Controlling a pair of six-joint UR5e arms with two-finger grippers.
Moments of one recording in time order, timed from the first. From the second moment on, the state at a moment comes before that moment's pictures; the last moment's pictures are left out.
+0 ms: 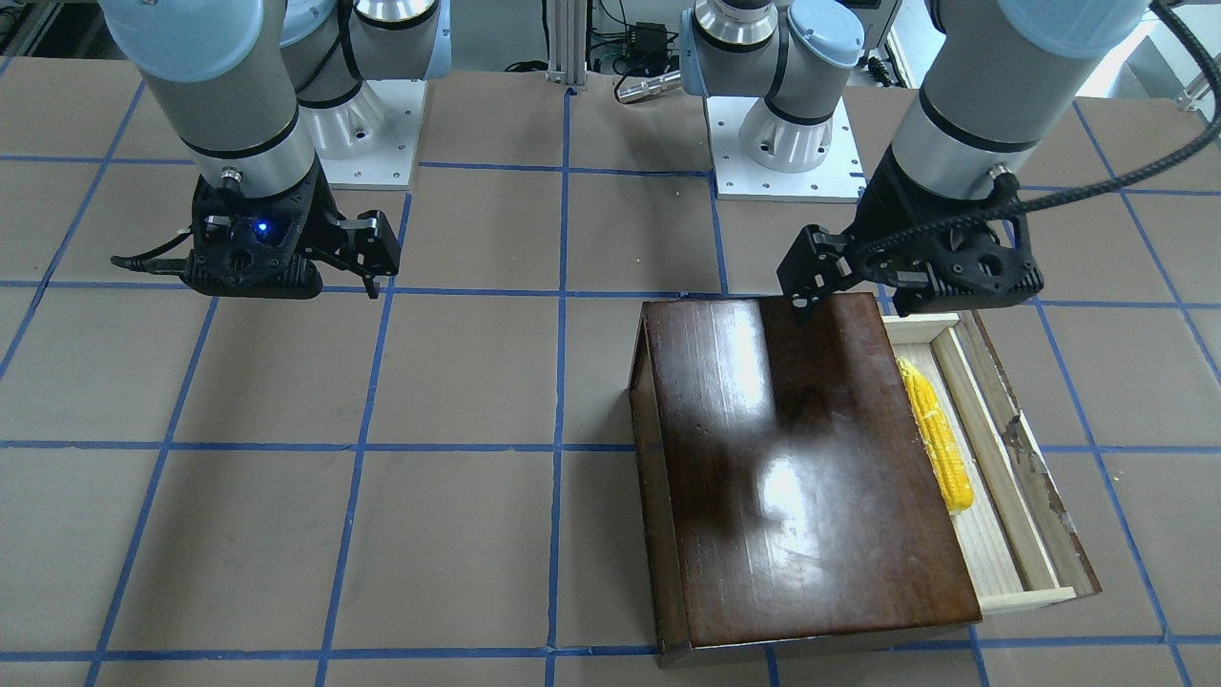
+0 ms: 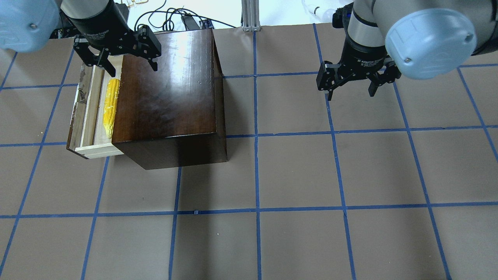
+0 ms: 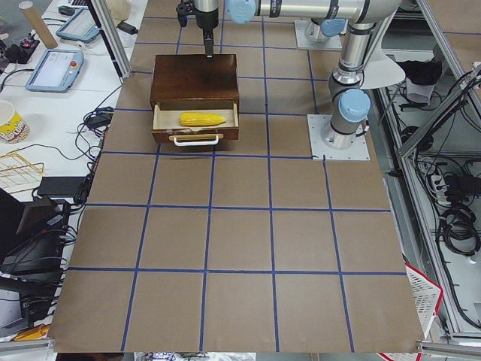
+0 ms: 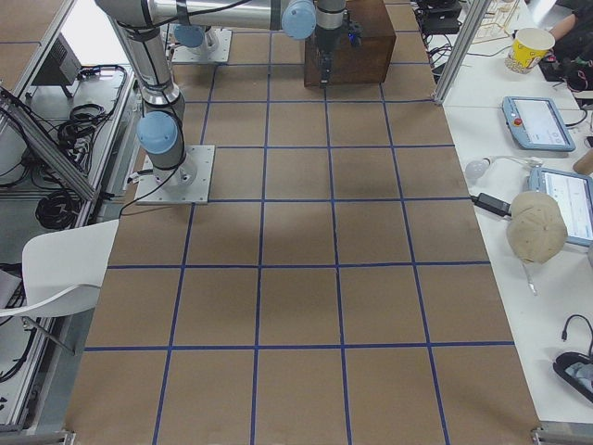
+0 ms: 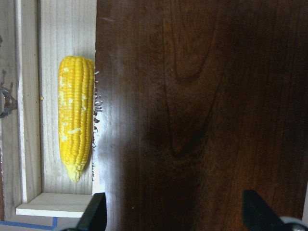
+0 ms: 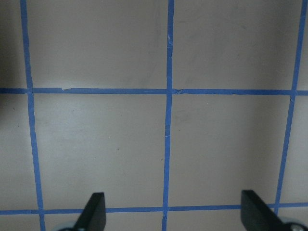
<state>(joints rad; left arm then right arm) -1.57 -1.69 -1.43 -1.57 1.57 -0.09 1.65 -1.48 1.58 -1.62 -1.63 0.06</state>
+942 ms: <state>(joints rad) -1.59 -1.59 -1.45 -1.65 1.57 -0.02 1.65 -1.48 1.58 -1.62 -1.63 0.06</state>
